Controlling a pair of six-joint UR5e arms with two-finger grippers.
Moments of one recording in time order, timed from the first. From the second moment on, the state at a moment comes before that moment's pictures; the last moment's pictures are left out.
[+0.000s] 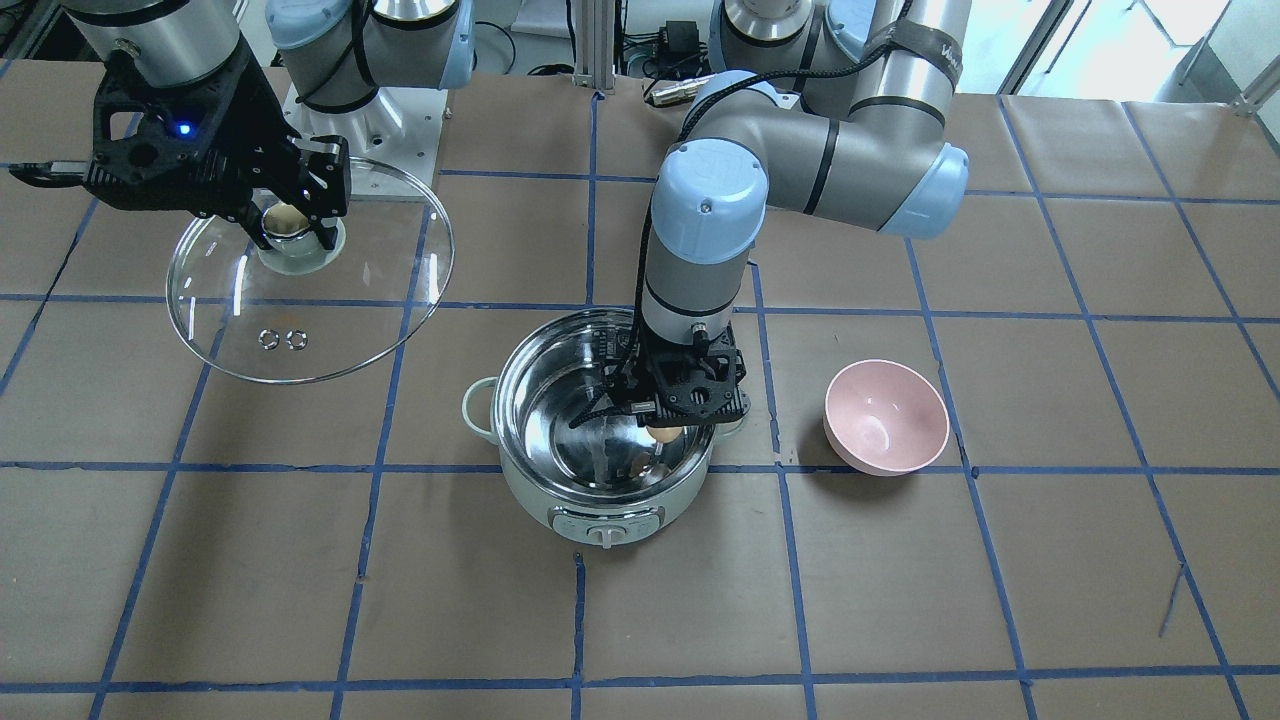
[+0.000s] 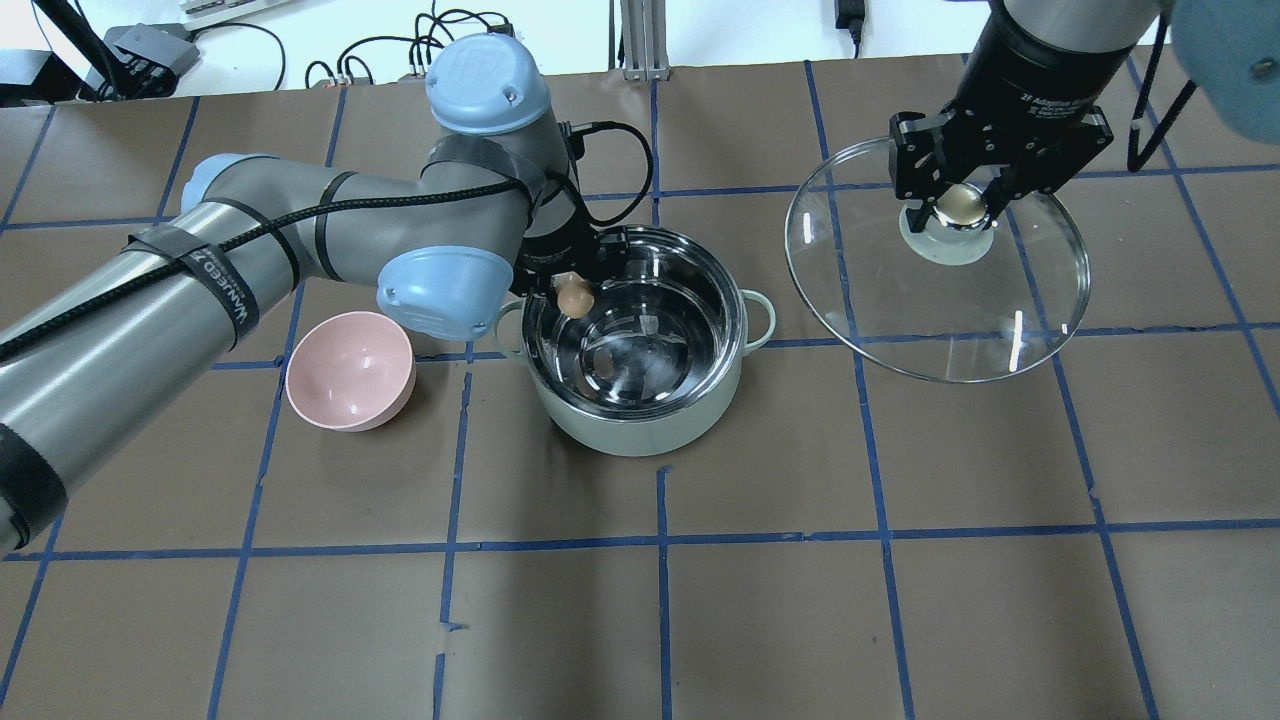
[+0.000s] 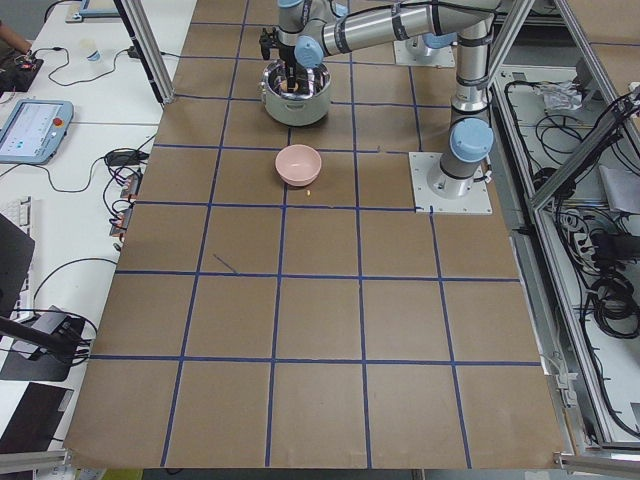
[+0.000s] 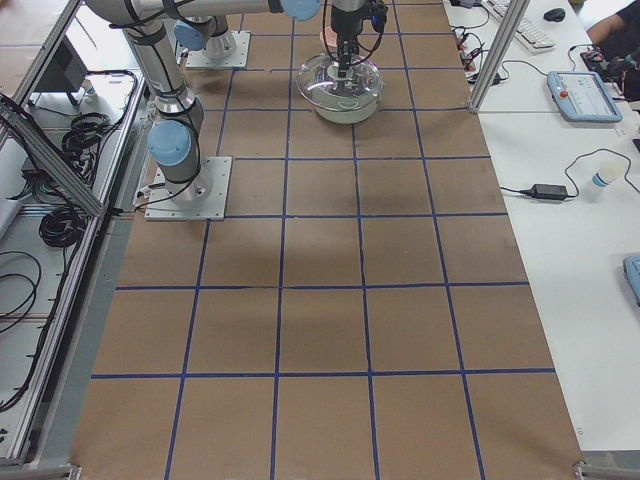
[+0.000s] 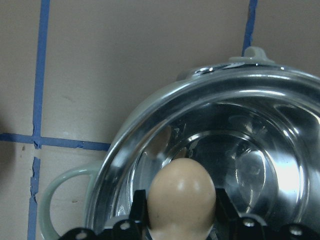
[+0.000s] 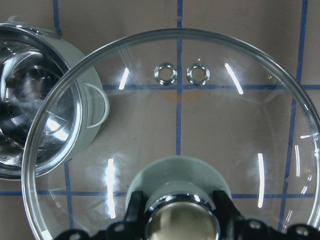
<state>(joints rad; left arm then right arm) -1.85 -1.90 -1.71 -1.03 1.58 -0.39 1.57 -1.57 1.50 -1.48 -1.54 -0.02</state>
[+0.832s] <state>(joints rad) -1.92 -1.94 -1.73 -0.95 1.73 -0.35 1.57 -1.57 1.50 -1.48 -1.54 -0.02</state>
